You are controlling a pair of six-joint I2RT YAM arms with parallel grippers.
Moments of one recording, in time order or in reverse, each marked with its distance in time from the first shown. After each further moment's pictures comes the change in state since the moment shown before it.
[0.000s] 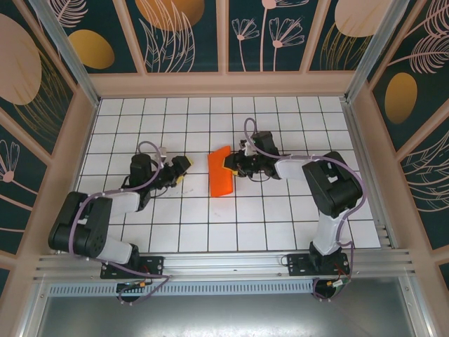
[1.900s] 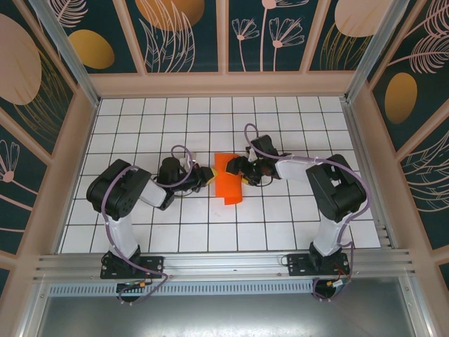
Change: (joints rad) left arm -0.241 0.399 0.107 0.397 -0.002 -0.203; right arm 0.023 -0.053 0.017 -0.318 0.233 -0.103
